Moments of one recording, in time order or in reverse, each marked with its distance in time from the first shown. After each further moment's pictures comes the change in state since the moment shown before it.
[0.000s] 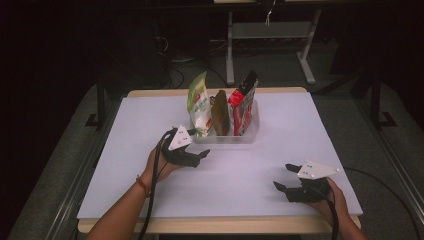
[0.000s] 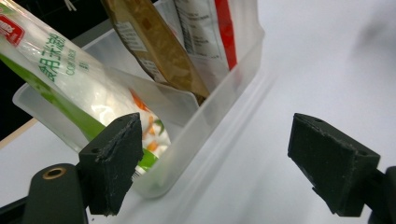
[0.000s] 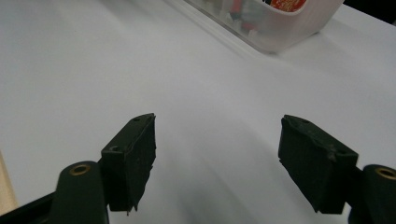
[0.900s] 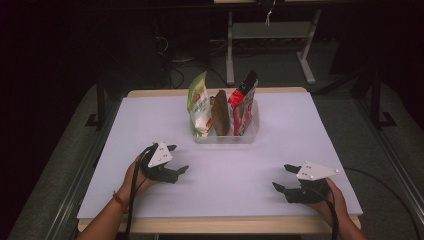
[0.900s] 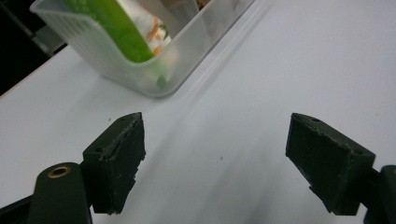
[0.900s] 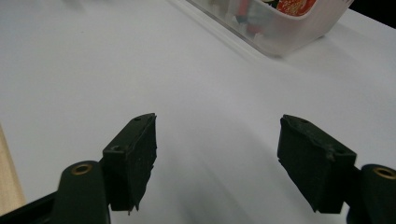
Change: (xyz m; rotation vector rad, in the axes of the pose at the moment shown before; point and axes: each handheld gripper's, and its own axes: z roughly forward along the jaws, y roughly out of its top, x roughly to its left) left arm 0.001 -0.051 -0.048 0.111 0.015 0.022; right arm 0.003 0.001 0.000 -0.002 0.010 -0.009
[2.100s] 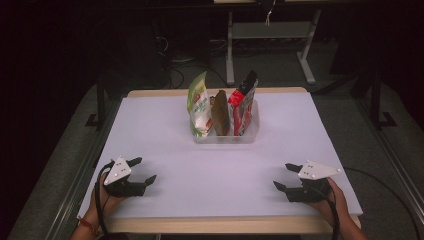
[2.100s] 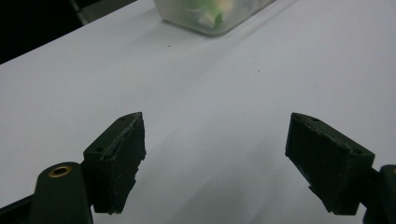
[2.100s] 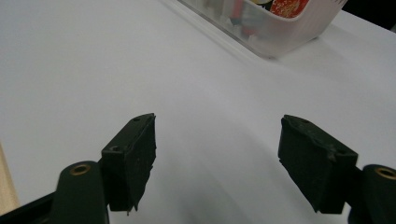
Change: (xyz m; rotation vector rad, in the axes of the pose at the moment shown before) left arm 0.009 -0.073 -0.073 -0.045 0.123 -0.183; right arm -0.003 -0.001 -0.001 -0.011 -0.007 0.008
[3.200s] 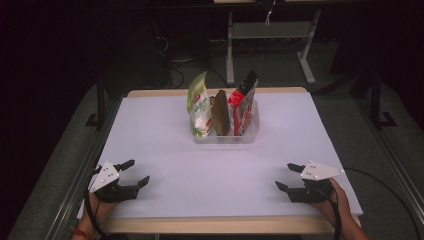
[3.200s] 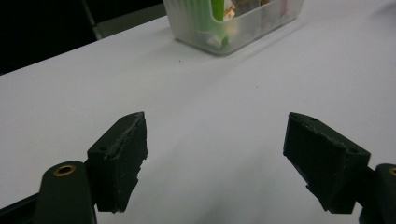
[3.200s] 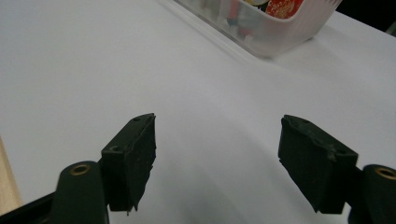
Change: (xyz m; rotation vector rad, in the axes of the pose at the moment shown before) left arm -0.003 -0.005 -0.023 -0.102 0.010 -0.057; right arm -0.001 -0.001 -0.005 -0.005 -0.009 -0.005
